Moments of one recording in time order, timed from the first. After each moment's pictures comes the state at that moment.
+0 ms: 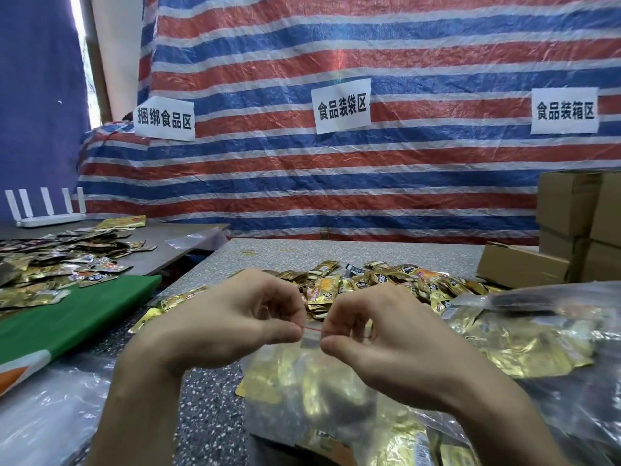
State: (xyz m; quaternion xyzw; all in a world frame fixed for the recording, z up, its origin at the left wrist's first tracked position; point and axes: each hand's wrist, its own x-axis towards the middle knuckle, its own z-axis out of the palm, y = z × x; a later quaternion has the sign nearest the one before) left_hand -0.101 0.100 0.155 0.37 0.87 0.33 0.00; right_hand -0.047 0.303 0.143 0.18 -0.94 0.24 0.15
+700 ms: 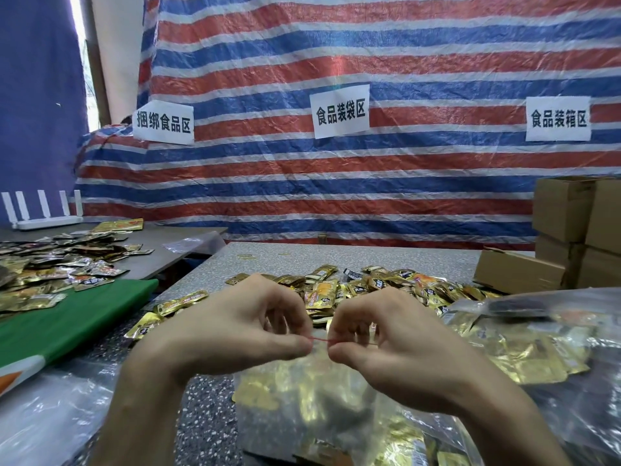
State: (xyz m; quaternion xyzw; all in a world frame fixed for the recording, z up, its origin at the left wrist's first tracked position) left_hand -0.099 0.106 0.156 0.38 0.87 0.33 0.02; right_hand -0.052 0.313 0.143 0.20 -0.94 0.24 0.14
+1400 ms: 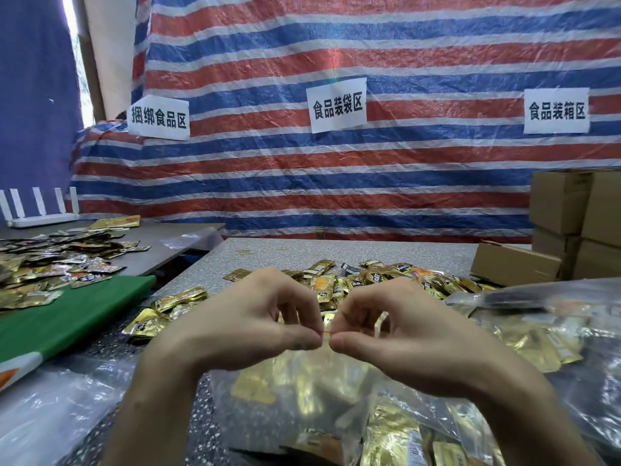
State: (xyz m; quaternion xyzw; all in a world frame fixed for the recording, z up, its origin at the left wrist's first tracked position) left_hand -0.096 0.119 0.157 0.40 0.86 0.31 -0.02; right_hand -0.050 0.327 0.147 0.21 -0.93 0.30 0.10
